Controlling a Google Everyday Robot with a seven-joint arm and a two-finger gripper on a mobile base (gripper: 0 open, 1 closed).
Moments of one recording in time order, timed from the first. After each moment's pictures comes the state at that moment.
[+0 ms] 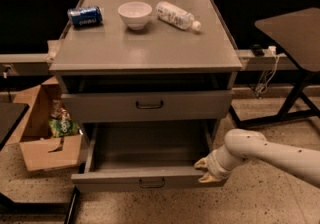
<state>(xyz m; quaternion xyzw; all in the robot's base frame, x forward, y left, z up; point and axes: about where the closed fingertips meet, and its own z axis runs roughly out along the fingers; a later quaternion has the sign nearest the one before) 0.491 -0.185 0.413 -0.76 0.63 0.13 0.15</state>
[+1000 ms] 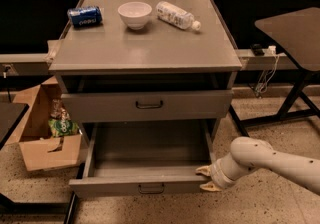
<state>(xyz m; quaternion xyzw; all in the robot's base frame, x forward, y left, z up) 0.447 -0.188 0.409 -0.76 0.62 0.16 0.15</state>
